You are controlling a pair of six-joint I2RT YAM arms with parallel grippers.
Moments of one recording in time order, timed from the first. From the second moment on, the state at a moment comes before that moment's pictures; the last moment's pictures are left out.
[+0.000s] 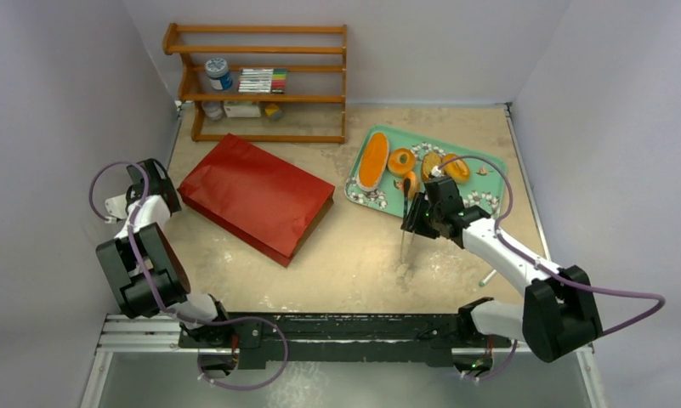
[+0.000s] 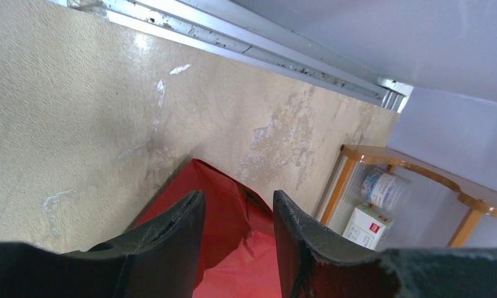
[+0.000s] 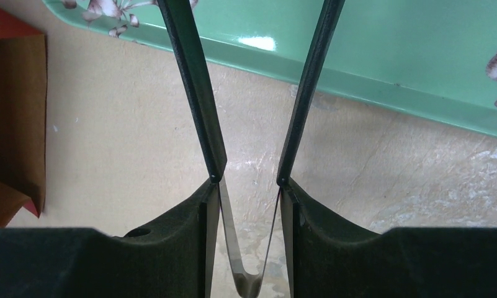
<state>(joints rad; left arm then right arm) 0.47 1.51 0.87 -0.20 -0.23 -1.49 0.37 1.24 0.72 -0.41 0.01 0.63</state>
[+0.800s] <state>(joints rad) 0.47 1.36 0.95 -0.34 -0.30 -1.35 0.88 1.54 0.86 -0.37 0.02 0.55</state>
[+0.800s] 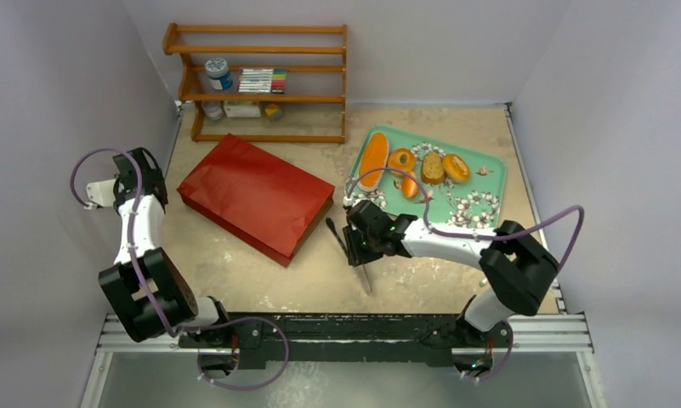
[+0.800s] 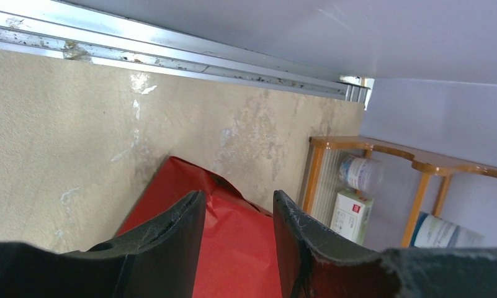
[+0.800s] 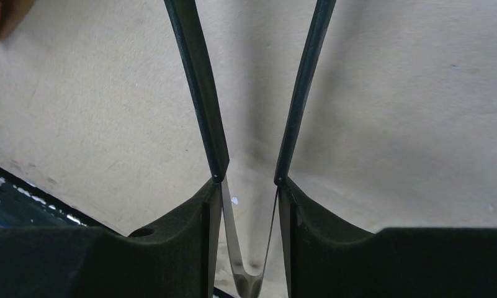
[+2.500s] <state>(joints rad) 0.41 1.27 0.93 -0.47 -0.24 -1.32 0.92 1.92 1.33 -0.50 0.03 0.35</state>
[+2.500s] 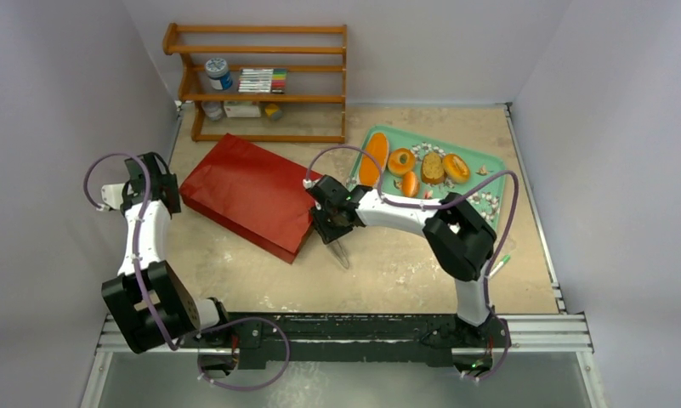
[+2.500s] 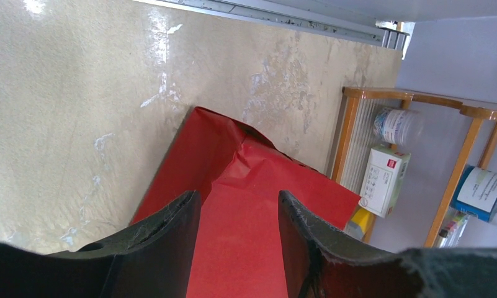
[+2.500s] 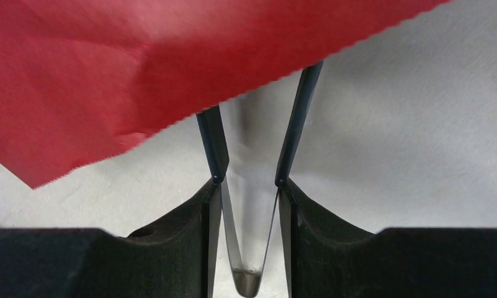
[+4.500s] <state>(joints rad) 0.24 1.61 1.16 -0.39 -0.39 -1.30 0.88 1.83 1.26 -0.58 -0.07 0.35</state>
